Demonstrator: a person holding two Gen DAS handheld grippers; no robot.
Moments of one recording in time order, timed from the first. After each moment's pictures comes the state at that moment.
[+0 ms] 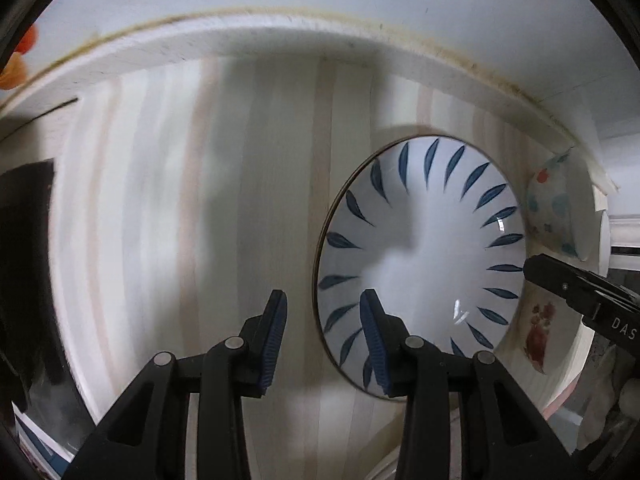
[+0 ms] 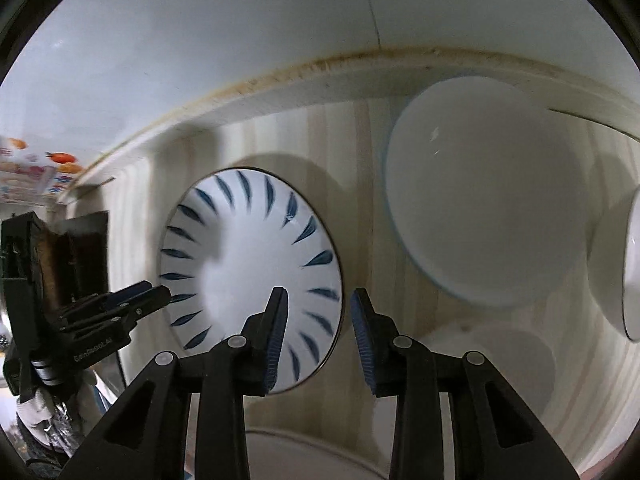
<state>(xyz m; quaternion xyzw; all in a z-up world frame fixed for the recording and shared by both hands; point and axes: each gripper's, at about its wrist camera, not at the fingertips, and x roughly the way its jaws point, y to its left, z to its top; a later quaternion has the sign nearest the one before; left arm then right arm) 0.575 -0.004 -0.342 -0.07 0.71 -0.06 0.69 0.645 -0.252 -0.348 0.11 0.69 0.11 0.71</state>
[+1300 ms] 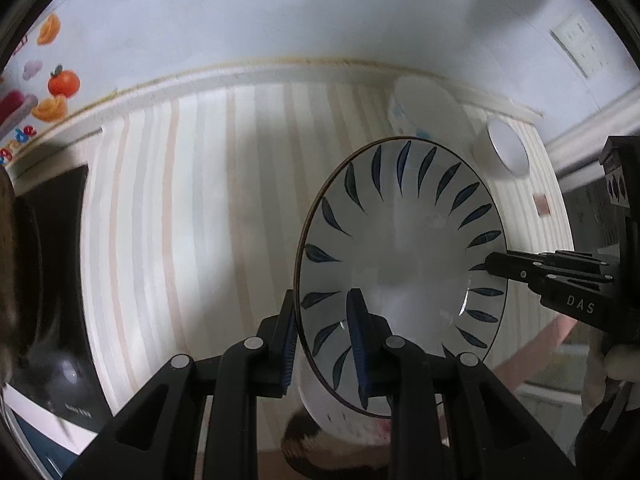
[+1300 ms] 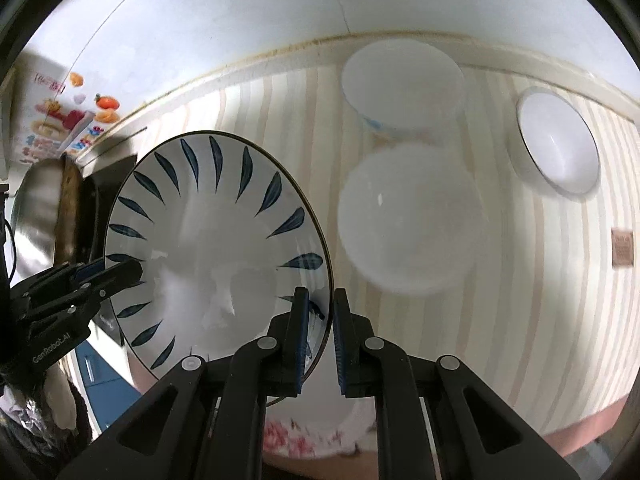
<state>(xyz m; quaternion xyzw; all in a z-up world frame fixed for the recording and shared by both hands) 0.423 -0.058 -0.229 -0.01 0.64 -0.14 0.76 0.478 -0.302 -0.269 0.09 0.66 0.13 0.74</state>
